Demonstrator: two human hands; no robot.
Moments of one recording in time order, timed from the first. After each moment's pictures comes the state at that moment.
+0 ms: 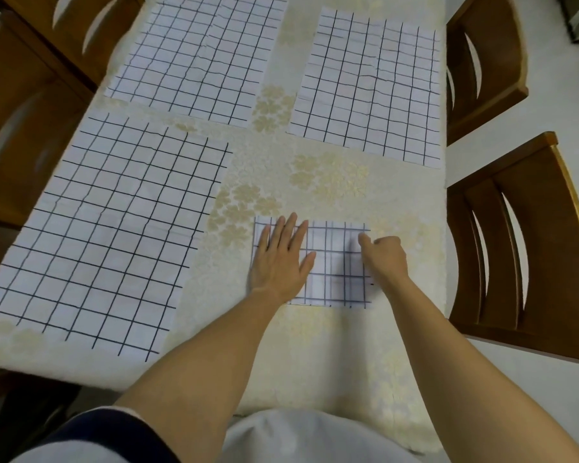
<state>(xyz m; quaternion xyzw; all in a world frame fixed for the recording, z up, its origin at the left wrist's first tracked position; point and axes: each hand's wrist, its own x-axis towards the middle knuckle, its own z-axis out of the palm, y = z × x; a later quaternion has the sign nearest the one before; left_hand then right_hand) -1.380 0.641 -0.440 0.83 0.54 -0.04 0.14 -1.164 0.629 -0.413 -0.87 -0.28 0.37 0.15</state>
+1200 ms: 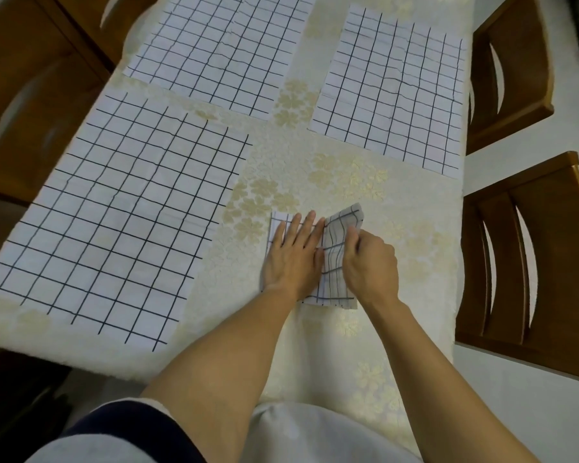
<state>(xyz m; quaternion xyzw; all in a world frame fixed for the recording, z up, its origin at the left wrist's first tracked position) -1.378 0.642 -0.442 0.82 0.55 -0.01 0.14 -1.256 0.616 -0.335 -0.82 -0.51 0.21 0.16</state>
